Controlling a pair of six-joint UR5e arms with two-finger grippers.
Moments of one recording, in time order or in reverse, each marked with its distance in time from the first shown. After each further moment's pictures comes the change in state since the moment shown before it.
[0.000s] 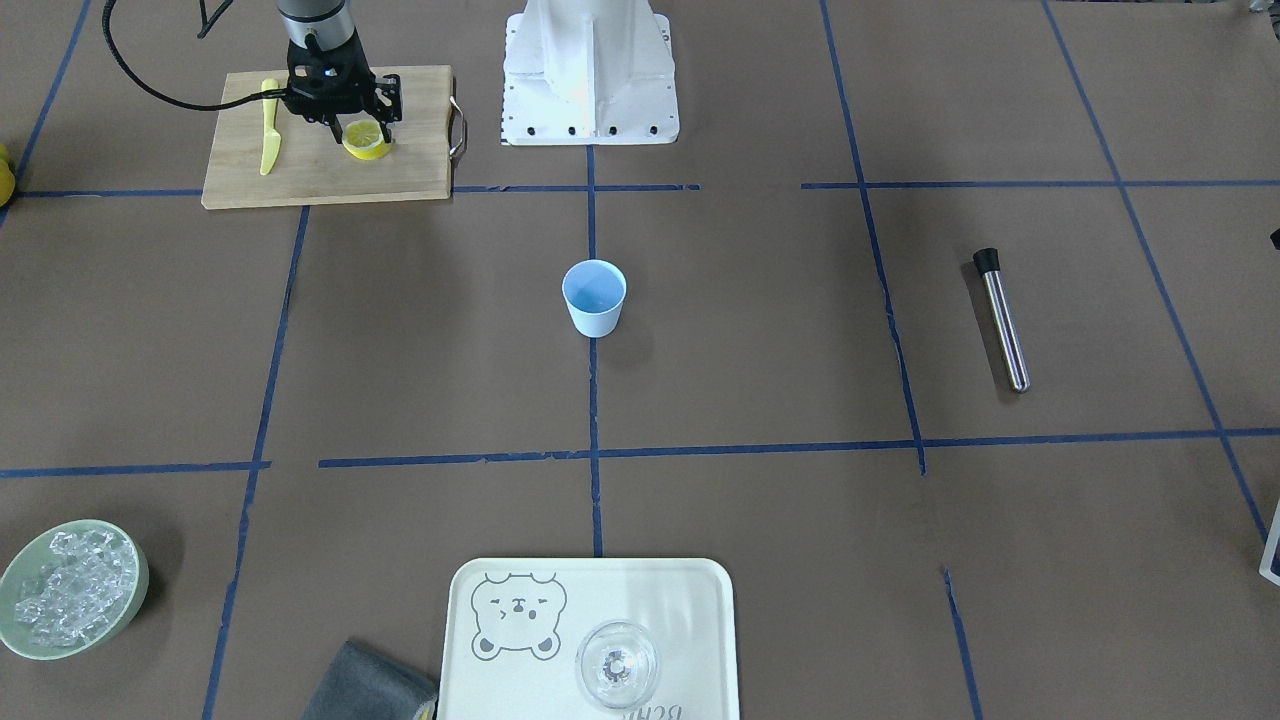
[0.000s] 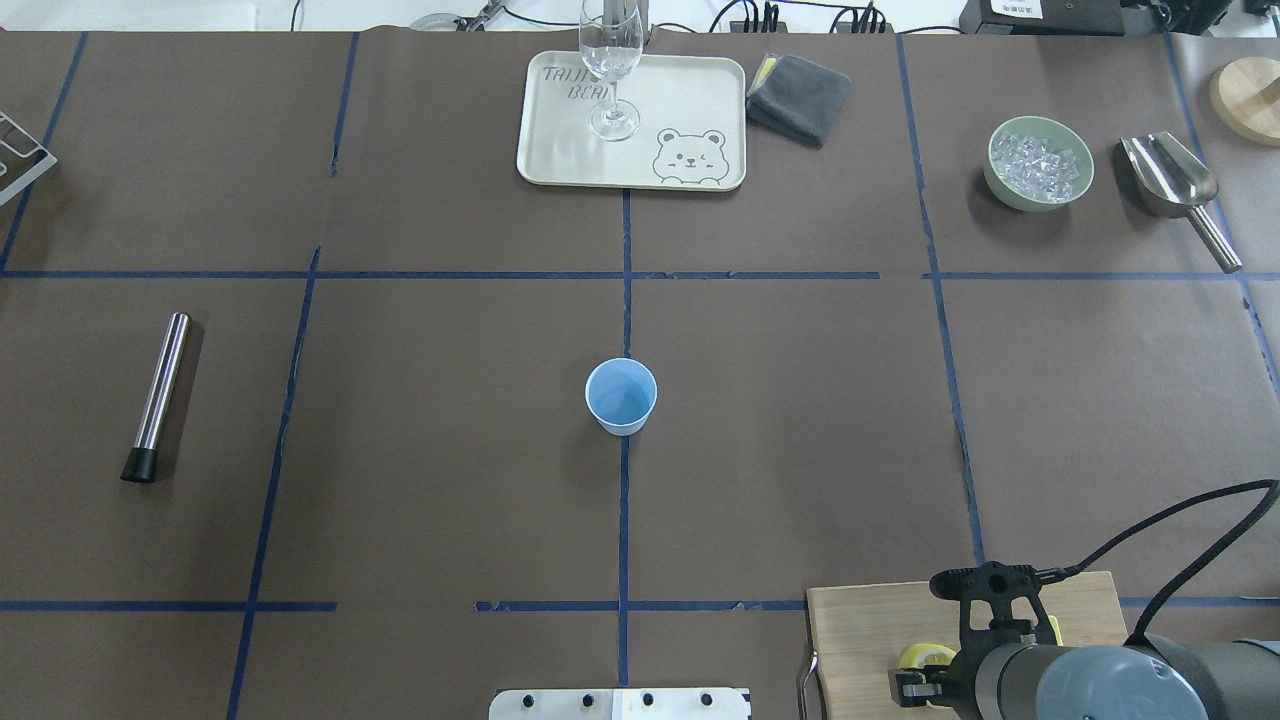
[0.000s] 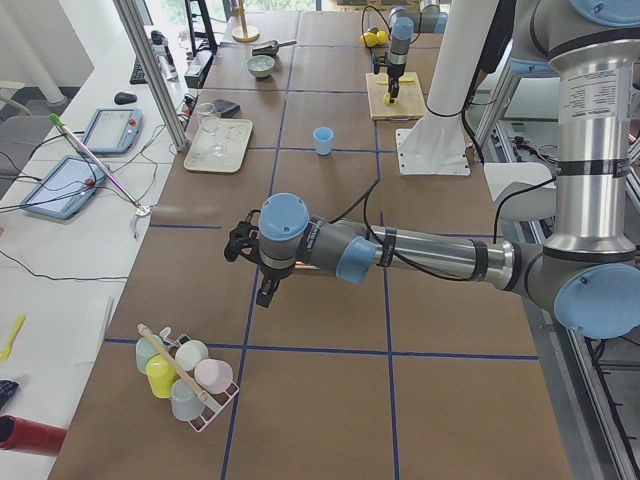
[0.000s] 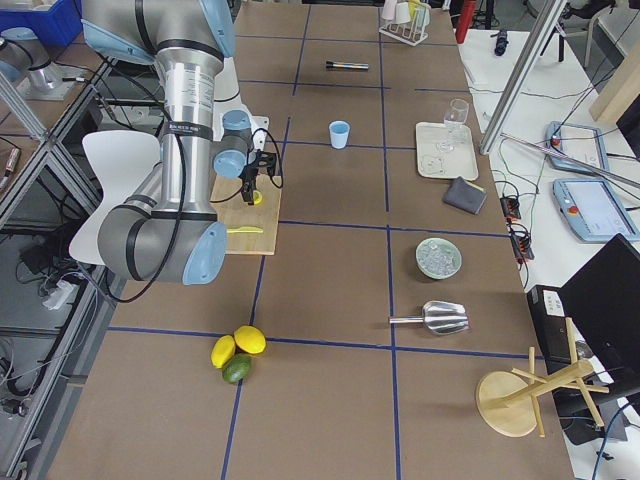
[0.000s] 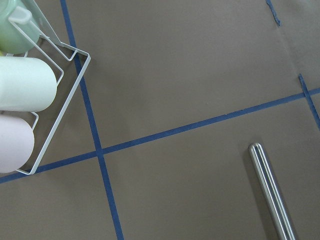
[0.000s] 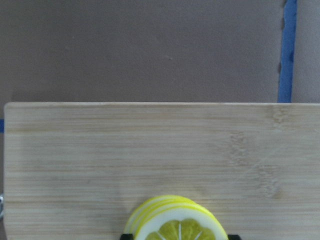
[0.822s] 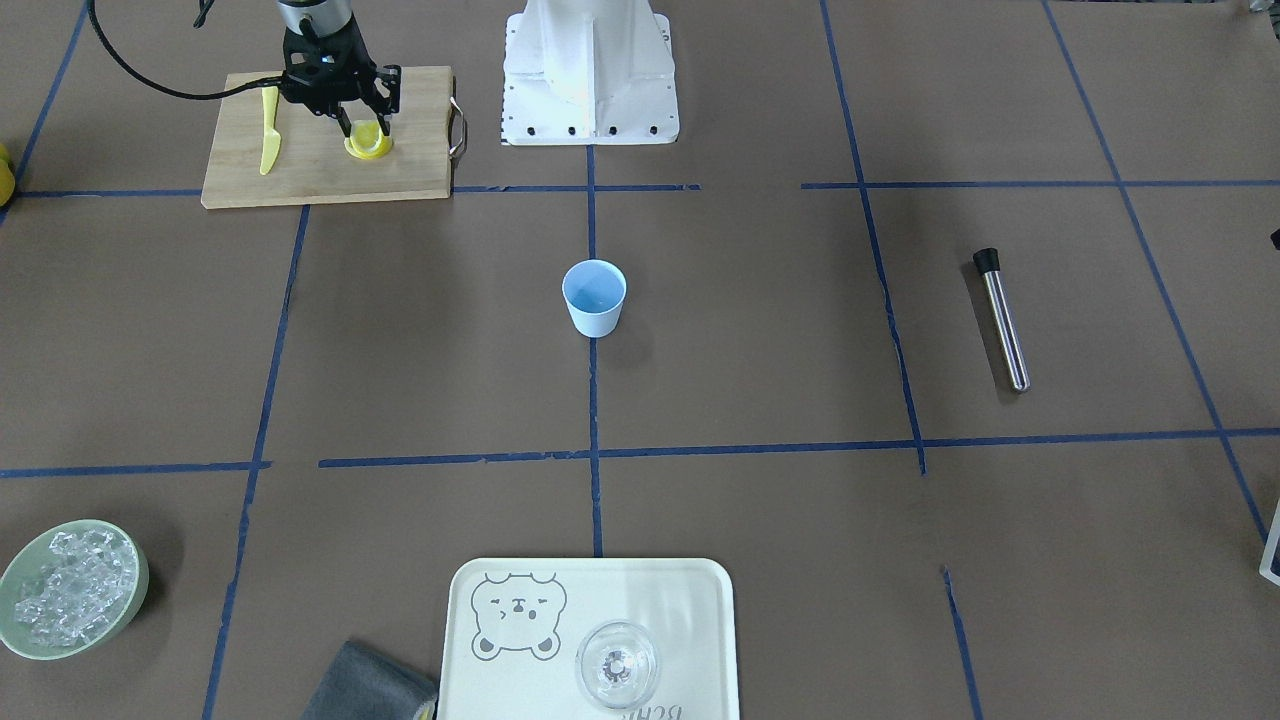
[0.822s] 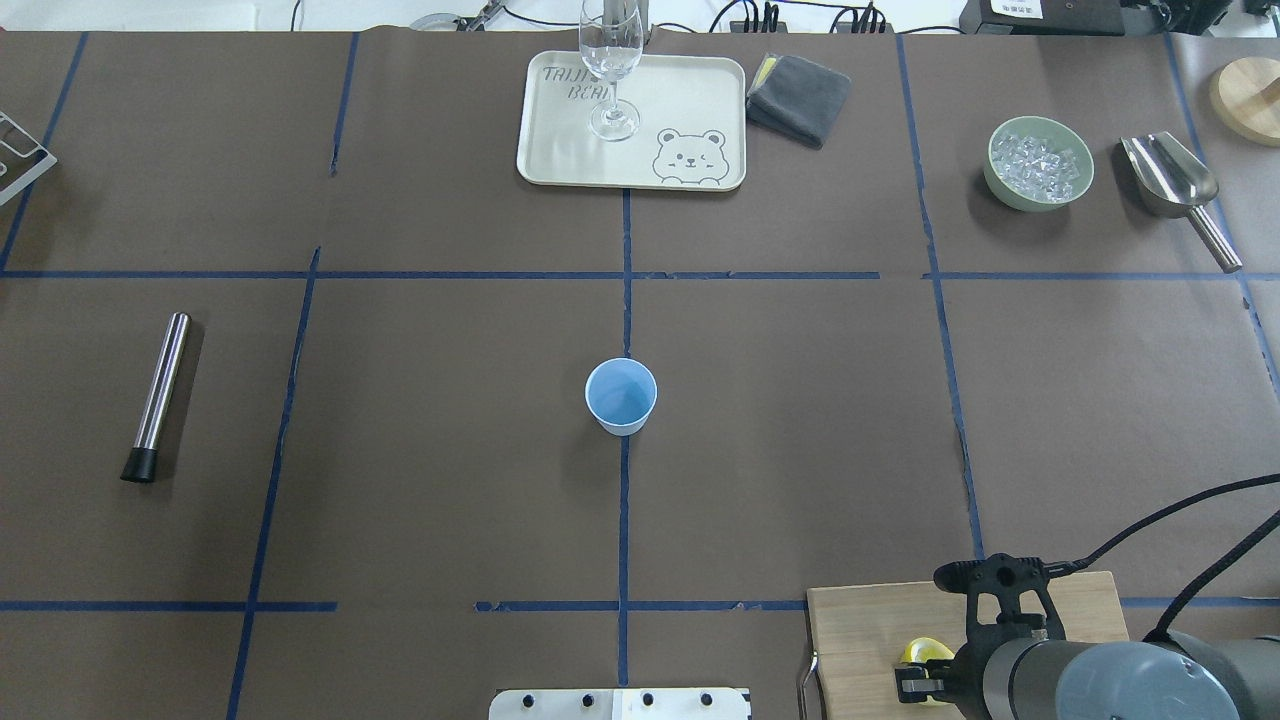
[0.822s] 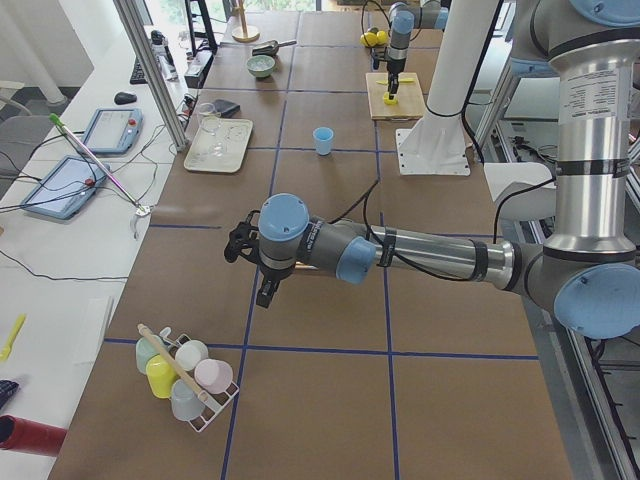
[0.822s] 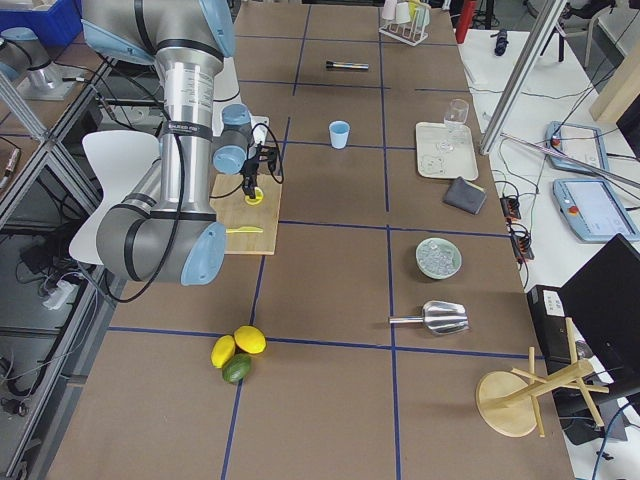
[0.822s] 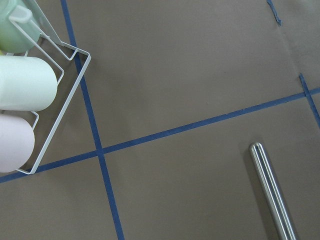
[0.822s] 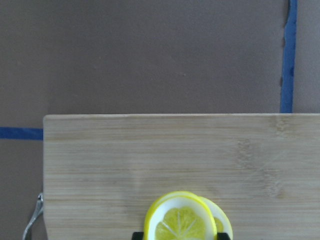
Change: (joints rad) left arm 0.000 0.000 0.001 0.000 0.000 0.002; right arm 0.009 -0.008 0.053 0.000 -0.008 0.000
